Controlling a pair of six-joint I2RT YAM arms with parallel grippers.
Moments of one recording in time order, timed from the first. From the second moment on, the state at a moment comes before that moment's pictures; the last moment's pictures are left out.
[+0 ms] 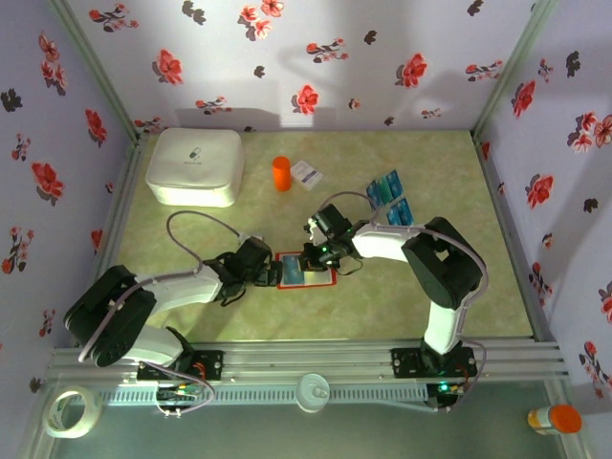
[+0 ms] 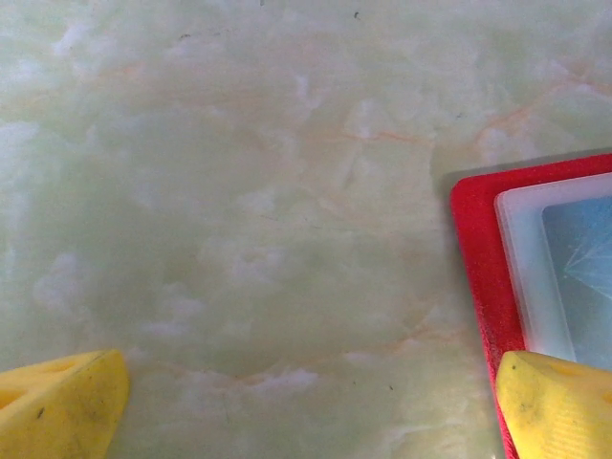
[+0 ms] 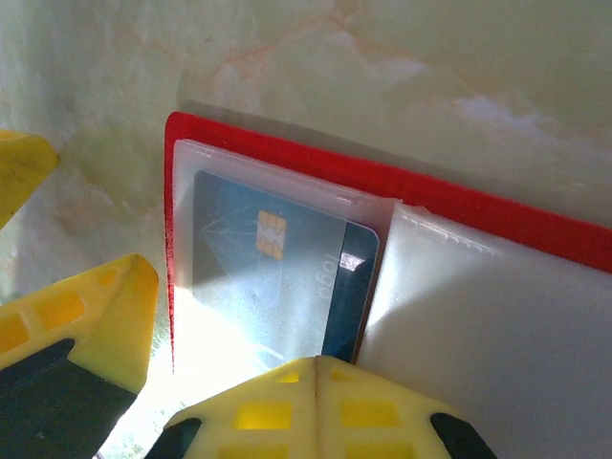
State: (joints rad) left arm -0.79 1.41 0.53 -0.13 -0.27 -0.59; right arm 0.74 1.83 0.99 -0.25 -0.50 0.61
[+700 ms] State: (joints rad) left arm -0.79 1.42 0.52 -0.10 -0.29 -0.59; right arm 0.74 1.78 1.02 -0.32 -0.39 0.60
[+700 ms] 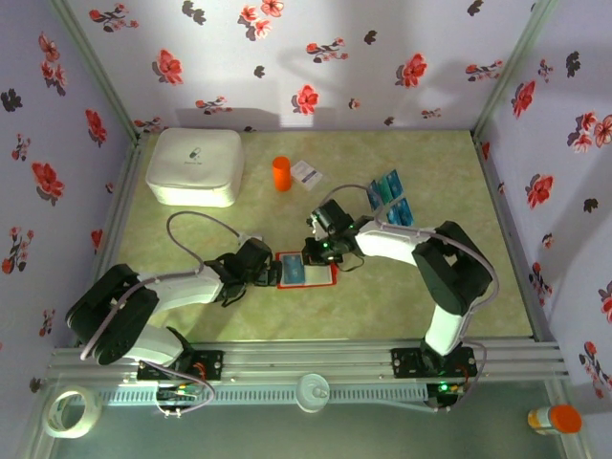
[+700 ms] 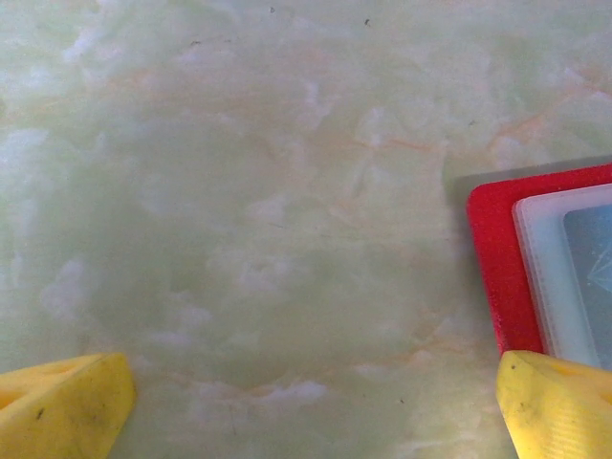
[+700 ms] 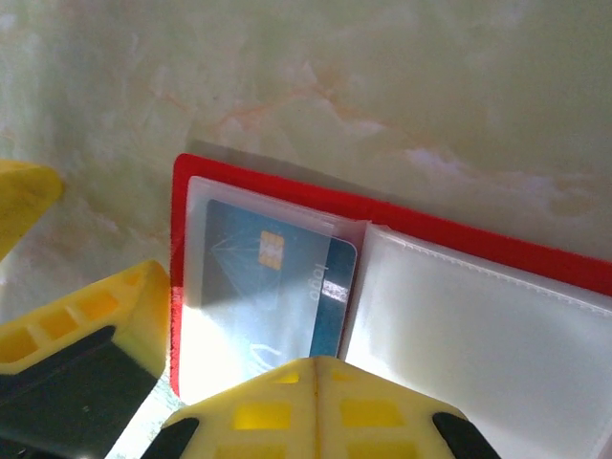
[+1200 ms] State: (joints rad) left arm -0.79 1.42 0.52 -0.09 -0.30 -0.59; right arm 0.80 1.87 1.08 -0.32 -0.39 0.60
